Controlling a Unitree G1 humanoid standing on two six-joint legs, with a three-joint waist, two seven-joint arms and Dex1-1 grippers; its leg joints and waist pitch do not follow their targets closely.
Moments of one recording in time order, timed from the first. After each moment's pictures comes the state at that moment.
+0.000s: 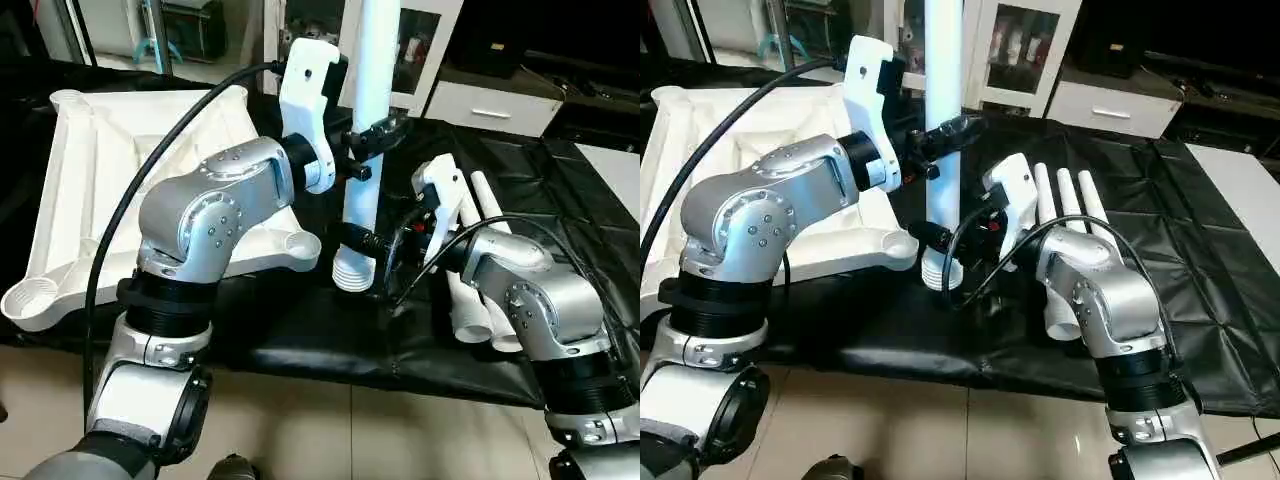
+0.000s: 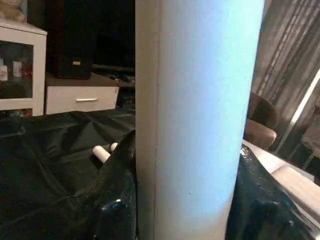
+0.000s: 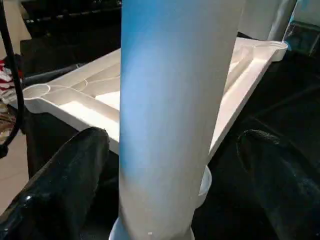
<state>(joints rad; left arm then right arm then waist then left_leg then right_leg) -0.87 0.15 -0.04 -0.03 -0.57 0.87 -0.32 -0.52 -0.33 0.10 0.01 0.42 0.58 0.73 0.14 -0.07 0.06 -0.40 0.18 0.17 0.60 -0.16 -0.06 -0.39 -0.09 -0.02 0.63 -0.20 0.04</state>
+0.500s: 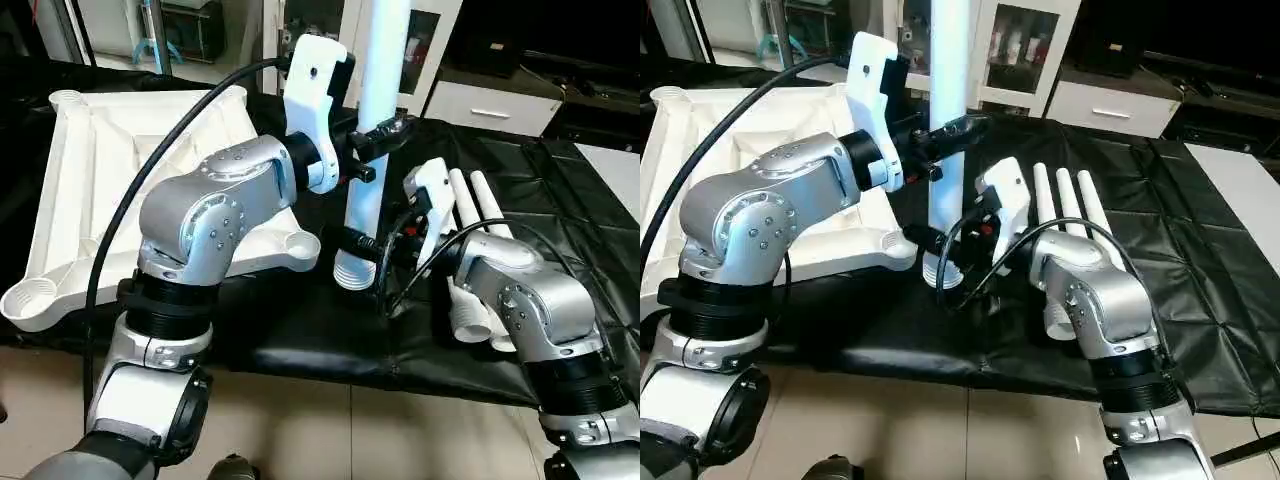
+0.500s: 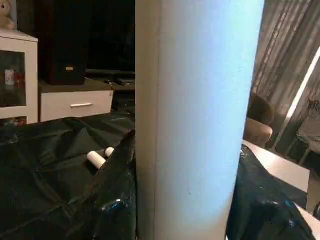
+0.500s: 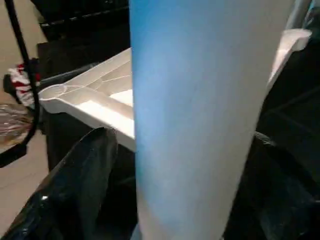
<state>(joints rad) -0.87 0.15 -0.06 -0.06 -0.56 0.87 -0.35 -0.52 -0.31 0.10 0.02 0.46 0.63 0.75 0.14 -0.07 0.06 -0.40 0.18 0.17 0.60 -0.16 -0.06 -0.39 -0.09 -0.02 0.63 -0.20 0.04</state>
